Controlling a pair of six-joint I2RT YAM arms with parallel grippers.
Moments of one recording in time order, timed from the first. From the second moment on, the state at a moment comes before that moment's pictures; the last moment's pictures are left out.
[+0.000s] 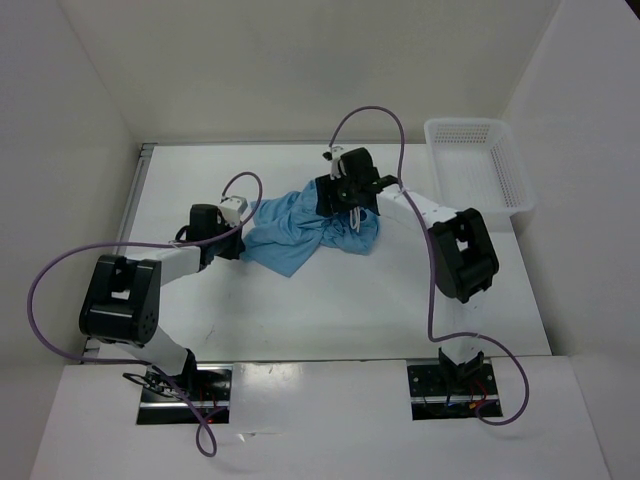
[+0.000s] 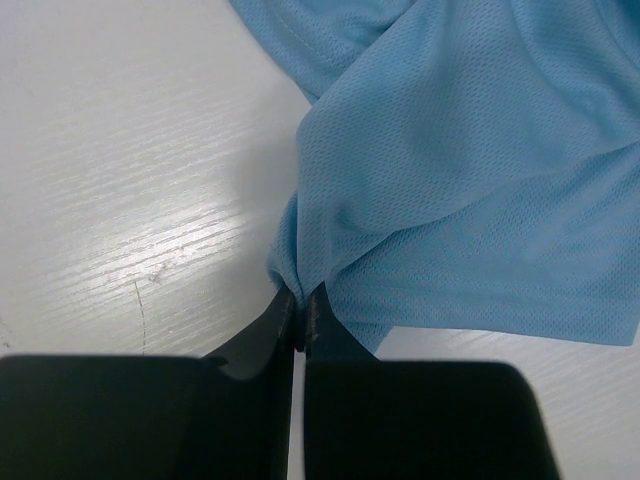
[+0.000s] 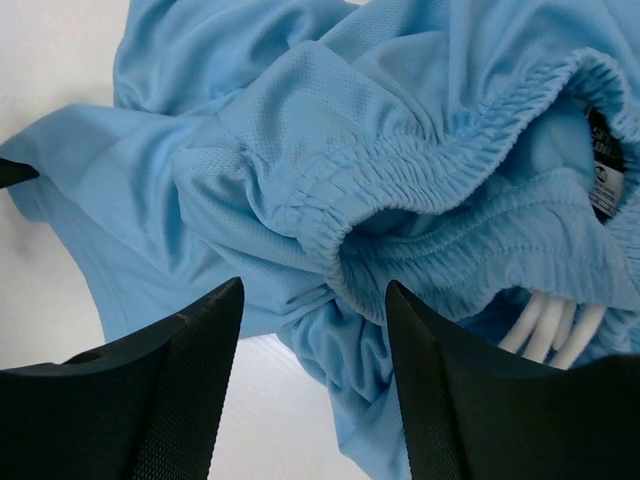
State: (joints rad) left arm -0.10 1.58 0.71 0.11 0.26 0.07; right arm 0.48 1.96 1.48 -0.25 -0.23 0.12
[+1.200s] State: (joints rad) left arm 0.06 1.12 1.24 -0.20 -0.04 0.07; right arm 0.38 1.30 1.59 -0.33 -0.27 -0.22
